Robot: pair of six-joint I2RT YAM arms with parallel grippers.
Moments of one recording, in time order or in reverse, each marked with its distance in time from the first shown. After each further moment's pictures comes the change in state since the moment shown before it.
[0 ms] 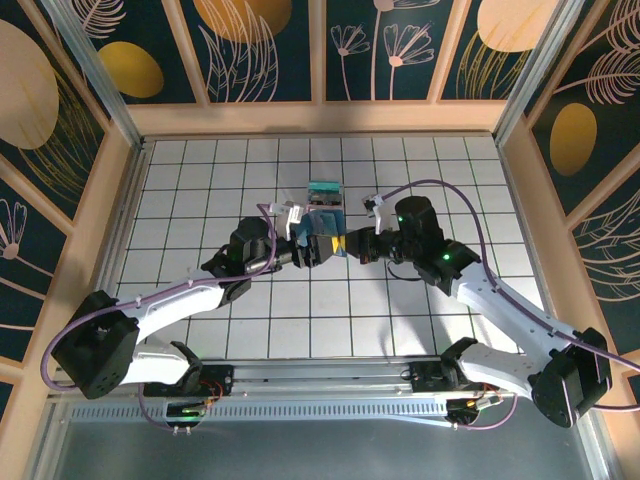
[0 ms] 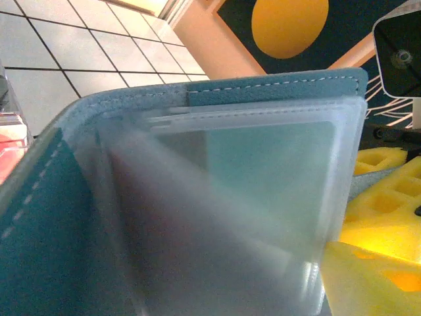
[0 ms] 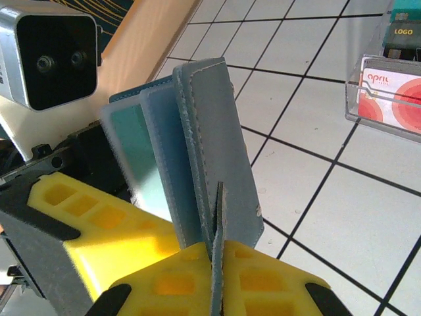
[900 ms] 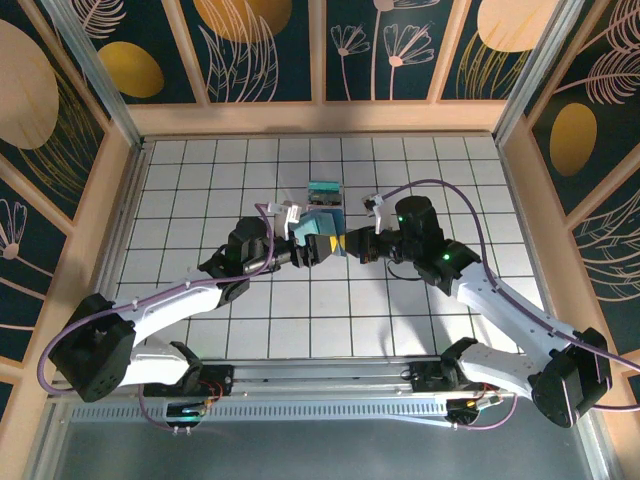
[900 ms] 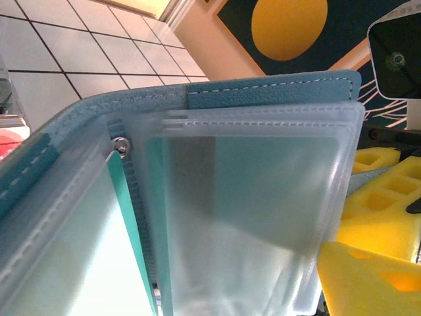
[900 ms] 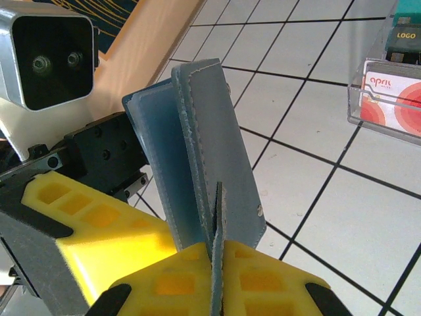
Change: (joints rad) left arm 0.000 -0.019 0.000 -0.018 -0.002 -0.002; right arm 0.000 0.000 0.000 0.010 -0.004 0.000
